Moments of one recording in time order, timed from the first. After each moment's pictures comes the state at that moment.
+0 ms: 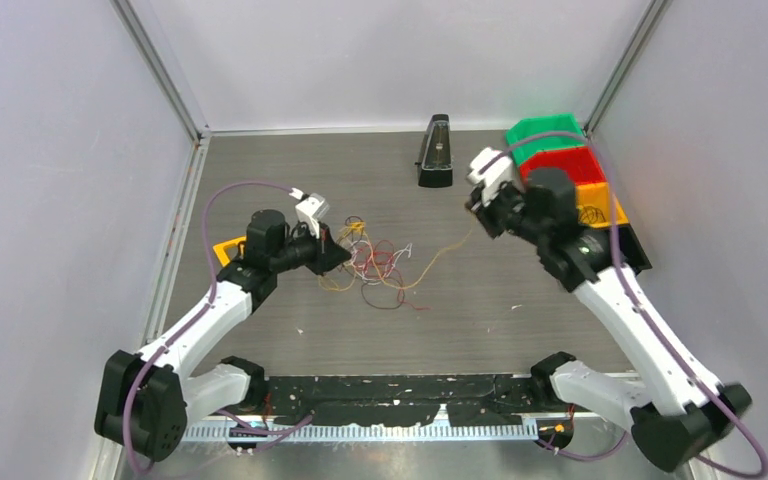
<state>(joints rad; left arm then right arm) -0.35 1.09 0.61 0.03 0.56 -0.18 0.45 0.99 1.17 -0.43 -0.19 -0.31</state>
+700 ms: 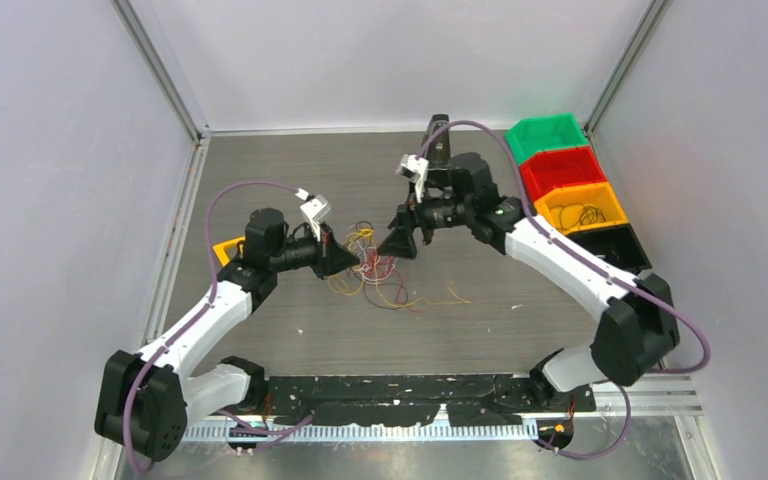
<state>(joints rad) -0.35 1.08 0.62 0.05 0.75 -0.15 0.56 1.41 1.17 -0.25 -0.80 0.01</state>
